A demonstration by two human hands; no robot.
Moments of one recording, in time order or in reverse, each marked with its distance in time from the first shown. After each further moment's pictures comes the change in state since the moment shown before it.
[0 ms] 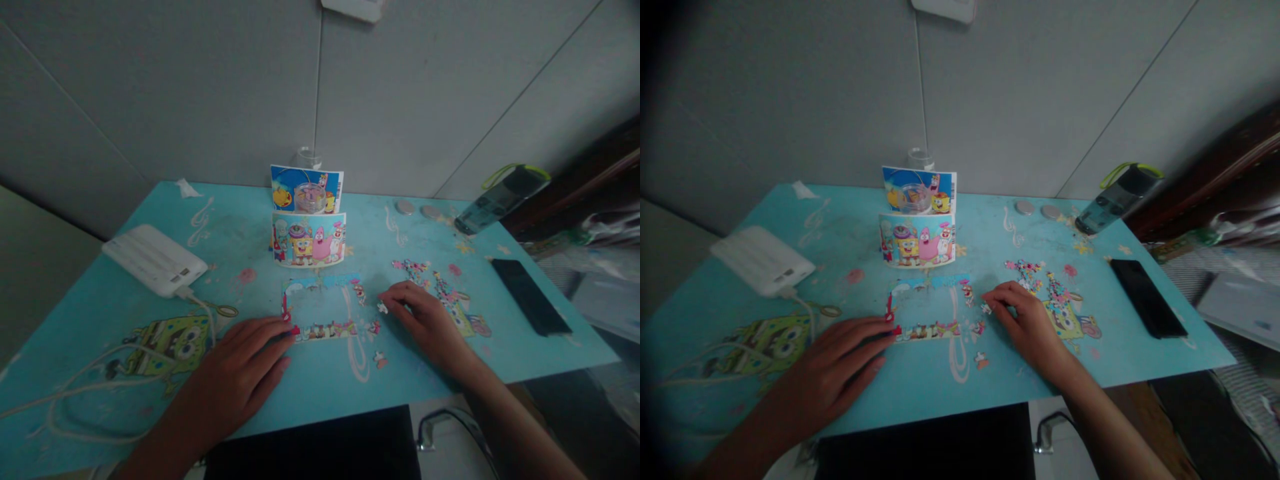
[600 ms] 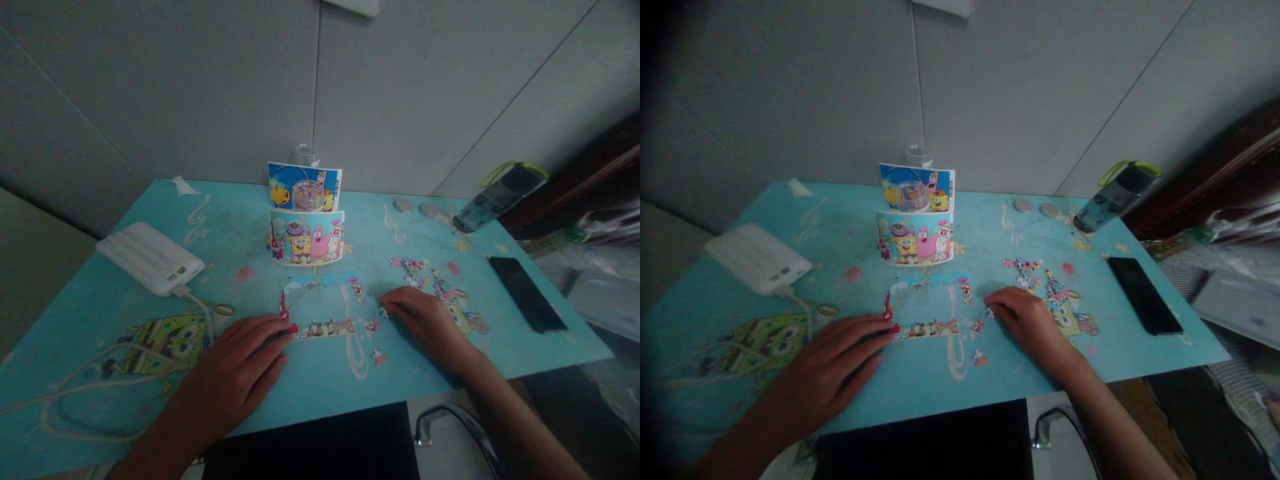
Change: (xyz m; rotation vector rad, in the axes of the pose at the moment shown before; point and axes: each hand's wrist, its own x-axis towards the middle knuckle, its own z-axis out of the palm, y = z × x) left_hand -0.002 -0.002 0.002 0.003 0.006 0.011; right_hand -0.005 0.017 -0.006 -0.168 -0.077 -0.070
